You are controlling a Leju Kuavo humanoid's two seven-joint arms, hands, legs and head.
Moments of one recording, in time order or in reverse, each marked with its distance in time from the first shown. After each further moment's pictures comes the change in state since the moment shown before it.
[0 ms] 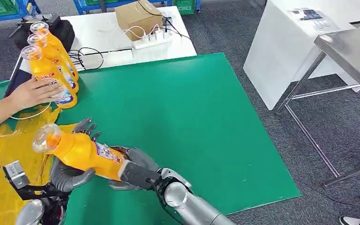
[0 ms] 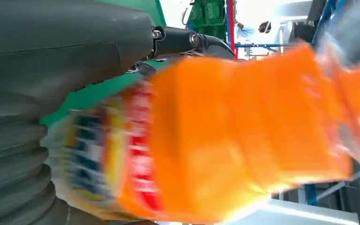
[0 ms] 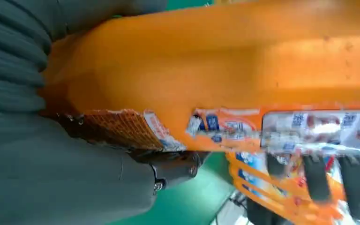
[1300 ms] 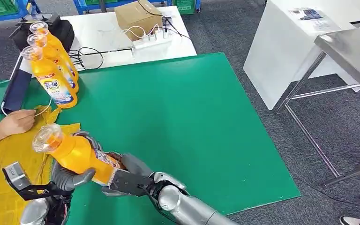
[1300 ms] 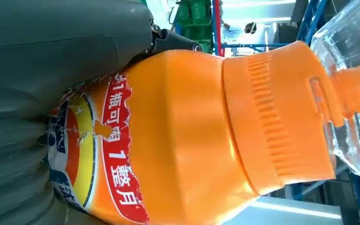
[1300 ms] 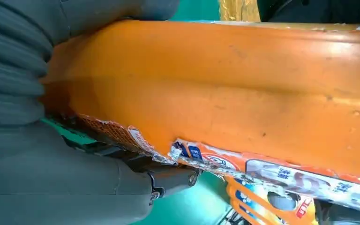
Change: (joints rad) left arm -0.012 -0.006 -0.016 0.012 -0.055 0.011 -0.055; right arm -0.046 -0.005 0.104 0.034 -0.029 -0.028 0.013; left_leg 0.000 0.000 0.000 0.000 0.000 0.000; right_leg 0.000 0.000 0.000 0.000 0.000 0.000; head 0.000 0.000
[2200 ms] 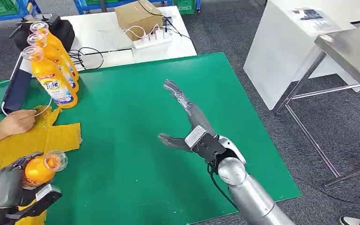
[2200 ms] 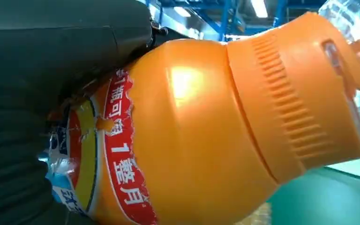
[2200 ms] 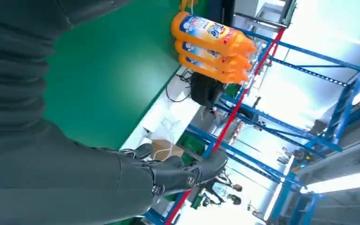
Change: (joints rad) left arm 0.138 0.157 0.327 0.121 -1.243 0.999 0.006; right arm 0.072 -0.310 -0.298 -0.658 -0.066 -0.002 0.034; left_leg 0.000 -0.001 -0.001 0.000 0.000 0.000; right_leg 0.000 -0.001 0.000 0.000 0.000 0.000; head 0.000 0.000
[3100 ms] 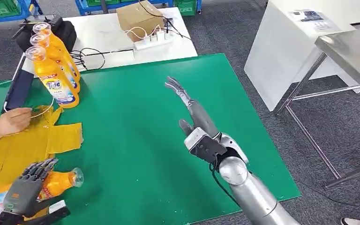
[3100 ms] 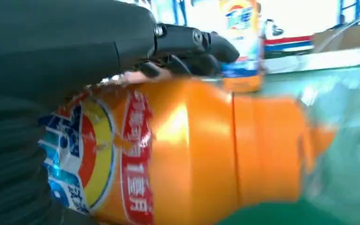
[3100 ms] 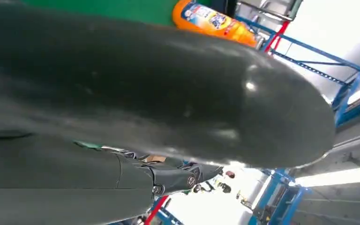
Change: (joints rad) left arm 0.034 0.199 -0.275 0.097 0.062 -0.143 0.024; right arm -0.017 -0.016 0.010 -0.004 0.064 -0.034 0.002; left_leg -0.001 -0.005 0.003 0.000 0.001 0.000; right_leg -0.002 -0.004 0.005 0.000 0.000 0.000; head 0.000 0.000
